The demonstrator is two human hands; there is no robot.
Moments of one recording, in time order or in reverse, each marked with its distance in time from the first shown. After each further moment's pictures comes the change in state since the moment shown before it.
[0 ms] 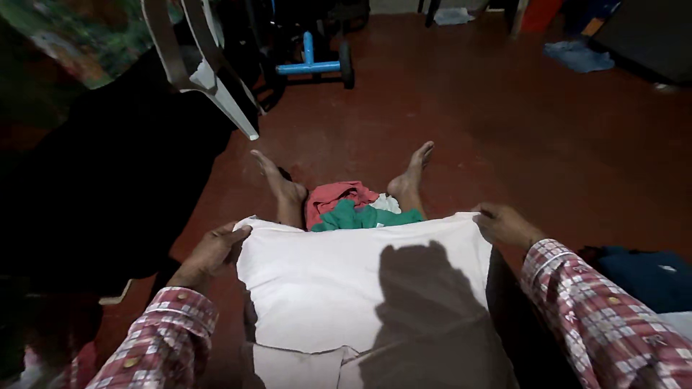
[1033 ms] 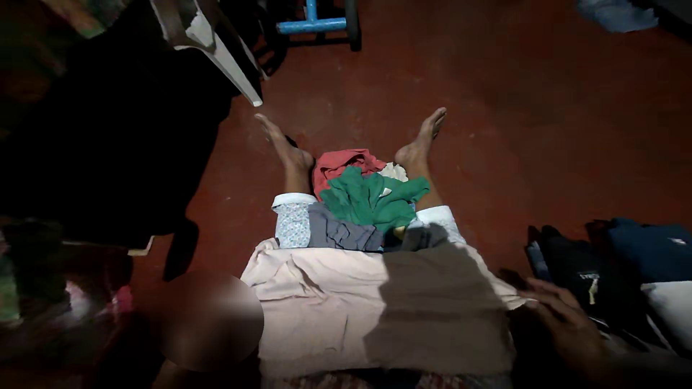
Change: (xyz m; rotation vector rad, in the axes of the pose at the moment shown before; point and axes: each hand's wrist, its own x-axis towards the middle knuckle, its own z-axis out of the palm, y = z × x) left_hand -0.186 -0.132 -0.051 -0.072 -0.004 0.162; right_hand -0.228 0.100 0.117 0.277 0.448 -0.244
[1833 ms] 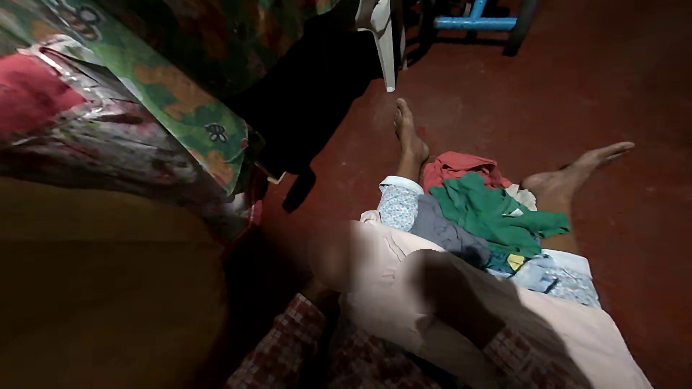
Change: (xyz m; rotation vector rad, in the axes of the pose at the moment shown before) left_hand 0.003 0.031 0.051 0.330 0.070 0.081; right_hand 0.062 -0.250 0.252 -0.293 -0.933 -0.453
